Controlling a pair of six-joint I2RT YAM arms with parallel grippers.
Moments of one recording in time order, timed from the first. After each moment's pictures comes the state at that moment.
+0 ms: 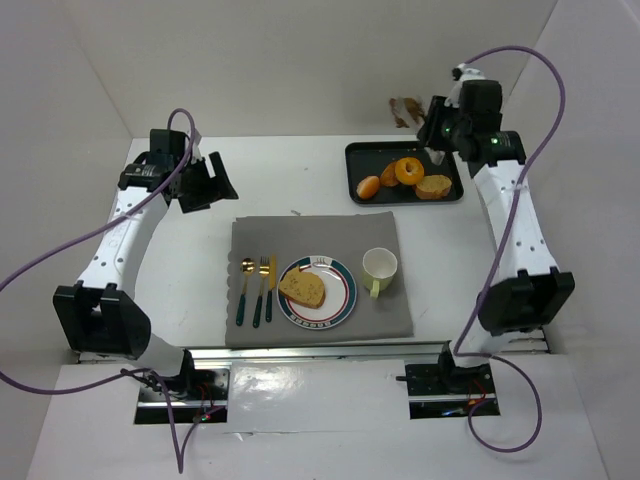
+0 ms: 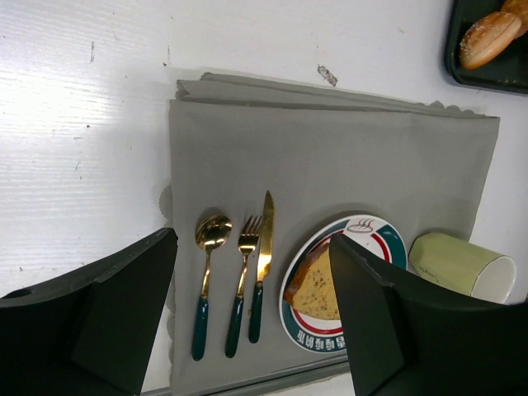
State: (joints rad) left arm -0.05 1.50 1.48 -0.85 0.20 -0.40; right arm 0.04 1.63 1.84 -0.69 -0.05 0.21
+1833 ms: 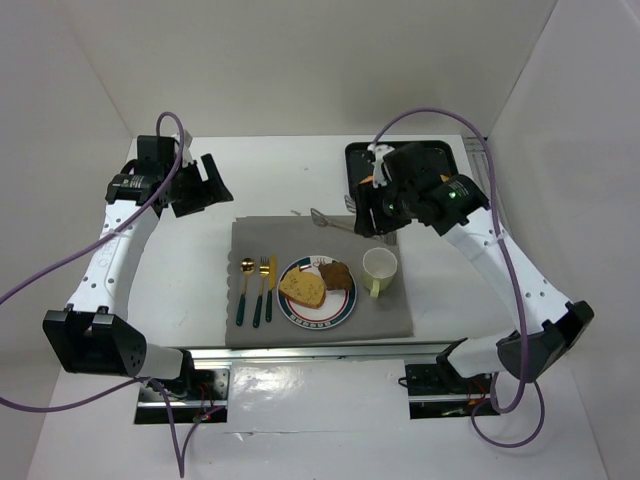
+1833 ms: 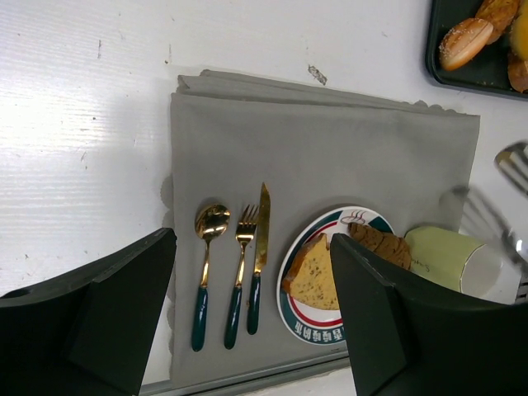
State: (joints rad) left arm -0.03 1.38 1.43 -0.85 0.22 -0.40; right arm 0.57 1.35 1.57 -1.07 -0.09 0.21
